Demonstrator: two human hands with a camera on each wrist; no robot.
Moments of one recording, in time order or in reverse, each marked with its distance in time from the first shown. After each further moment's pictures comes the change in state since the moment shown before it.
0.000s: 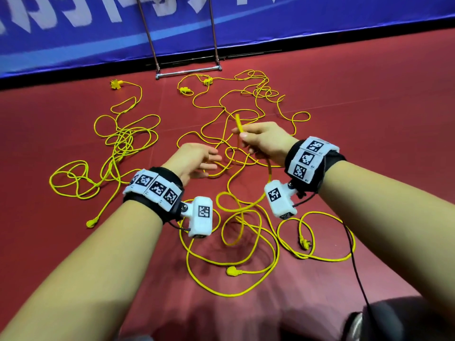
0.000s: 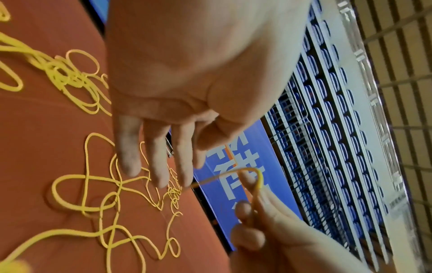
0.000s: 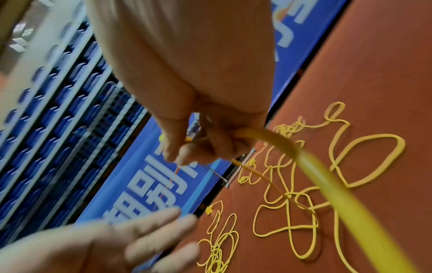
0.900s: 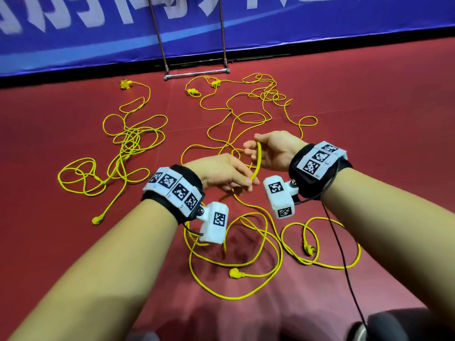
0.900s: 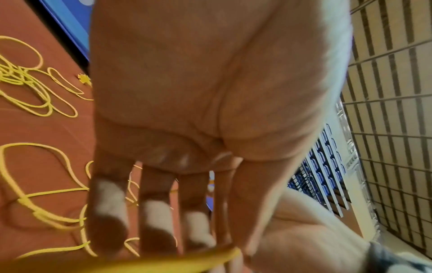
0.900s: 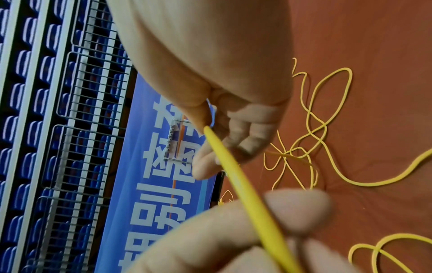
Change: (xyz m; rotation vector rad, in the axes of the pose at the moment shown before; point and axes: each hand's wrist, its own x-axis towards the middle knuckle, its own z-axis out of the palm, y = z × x) left_hand -0.021 0.008 0.023 0.376 -0.523 0.155; right_hand 0.005 -0.009 0.007 0.562 0.028 0.490
